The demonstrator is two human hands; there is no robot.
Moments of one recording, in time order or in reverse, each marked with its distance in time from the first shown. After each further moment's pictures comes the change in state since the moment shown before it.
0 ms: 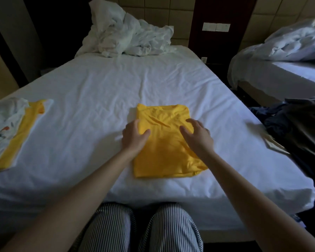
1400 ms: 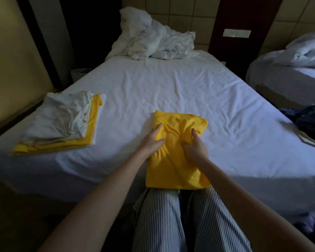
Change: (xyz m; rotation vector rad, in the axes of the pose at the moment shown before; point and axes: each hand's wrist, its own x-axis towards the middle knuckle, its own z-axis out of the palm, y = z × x) left_hand -0.041 -0.106 -0.097 -0.218 -0.298 0.096; right_hand -0.093 -0.097 0.110 0.138 -0.137 0.100
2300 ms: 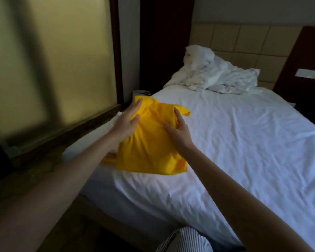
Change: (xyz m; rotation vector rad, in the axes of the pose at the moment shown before) left_hand -0.051 -0.004 -0.264 0.252 0.533 0.228; right_hand 0.001 -0.240 0.076 0.709 -0.391 -0.480
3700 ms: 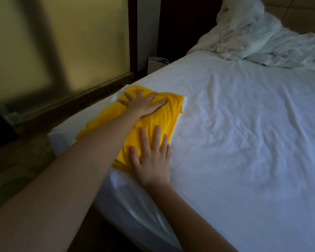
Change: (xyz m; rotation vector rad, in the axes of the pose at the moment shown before) left_hand 0.105 -0.179 0.092 0.576 -0.351 -0.661; right_hand 0.000 0.153 0.123 -0.859 -0.201 -0.109
